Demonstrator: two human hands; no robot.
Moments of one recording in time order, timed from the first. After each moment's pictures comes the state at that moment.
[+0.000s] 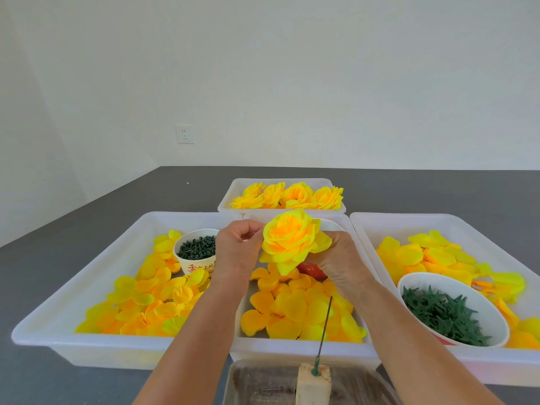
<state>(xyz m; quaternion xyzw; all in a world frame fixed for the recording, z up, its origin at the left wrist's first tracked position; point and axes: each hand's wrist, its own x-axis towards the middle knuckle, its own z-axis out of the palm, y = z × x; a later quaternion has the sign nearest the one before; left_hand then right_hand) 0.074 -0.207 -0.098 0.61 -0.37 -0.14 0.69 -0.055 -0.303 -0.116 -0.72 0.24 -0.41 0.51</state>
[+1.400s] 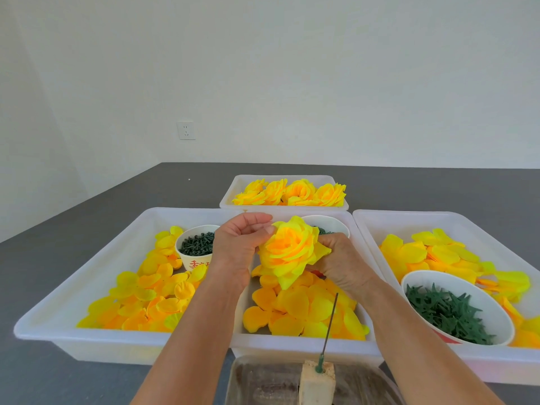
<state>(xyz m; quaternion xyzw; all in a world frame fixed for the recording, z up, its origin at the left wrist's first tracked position) 0.077 -0.202 -0.093 0.52 -0.32 -0.27 0.74 -0.062 -0.299 -0.116 -0.76 0.23 -0.32 0.52</state>
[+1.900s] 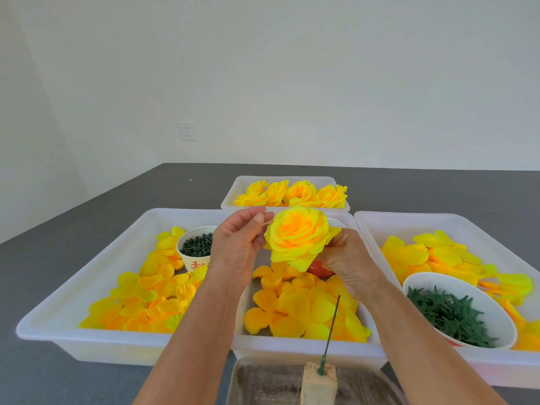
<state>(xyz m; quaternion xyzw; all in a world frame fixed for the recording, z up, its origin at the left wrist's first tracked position) 0.078 -0.203 -0.091 0.43 -0.31 -0.30 0.79 -0.063 -0.297 -0.110 -0.71 0.19 -0.40 0.55</state>
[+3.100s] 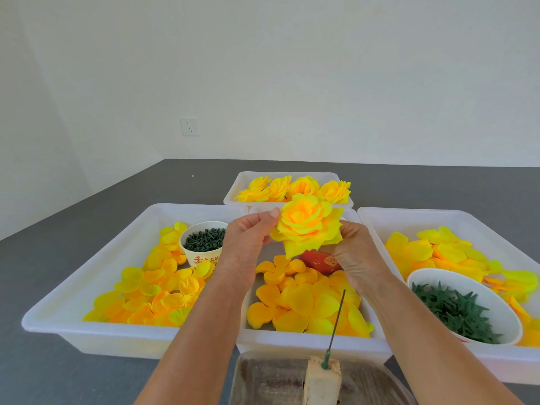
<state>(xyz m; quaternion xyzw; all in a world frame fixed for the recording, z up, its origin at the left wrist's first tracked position) 0.071 -0.203 -0.092 0.54 -0.32 -0.28 0.73 -0.060 -0.297 -0.106 -0.67 0.25 -0.43 0.55</state>
